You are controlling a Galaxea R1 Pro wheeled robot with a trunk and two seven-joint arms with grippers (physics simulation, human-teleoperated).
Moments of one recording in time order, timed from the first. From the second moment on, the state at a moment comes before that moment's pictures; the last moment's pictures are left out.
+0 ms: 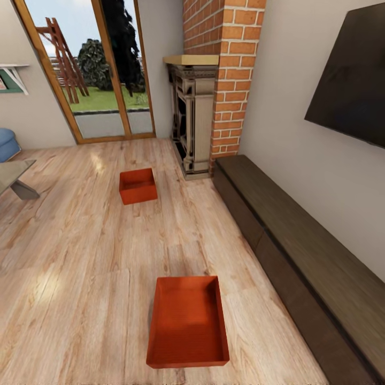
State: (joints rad) left arm 0.00 0.01 0.03 -0.05 0.22 -0.04 0.00; right arm -0.13 0.02 0.27 0.03 0.00 -0.13 0.04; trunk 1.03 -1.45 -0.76
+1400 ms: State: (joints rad) left arm 0.00 0.01 0.03 -0.05 0.22 -0.04 0.00; right arm -0.13 0.02 0.27 0.03 0.00 -0.13 0.04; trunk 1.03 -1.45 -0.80
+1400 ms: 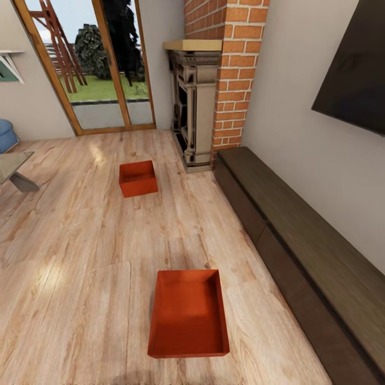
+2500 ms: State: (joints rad) left arm 0.00 0.01 0.03 -0.05 0.22 -0.04 0.00; right arm -0.13 0.02 0.27 0.03 0.00 -0.13 0.04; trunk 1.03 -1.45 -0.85
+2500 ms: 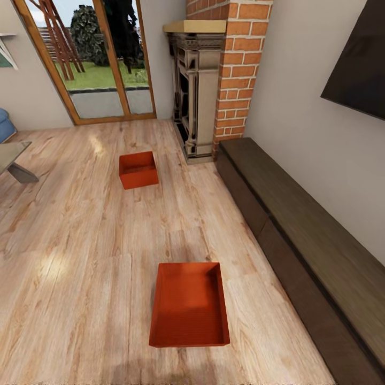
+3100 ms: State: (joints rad) left arm 0.00 0.01 0.03 -0.05 0.22 -0.04 0.00; right arm -0.13 0.02 0.27 0.03 0.00 -0.13 0.04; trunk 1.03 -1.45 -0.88
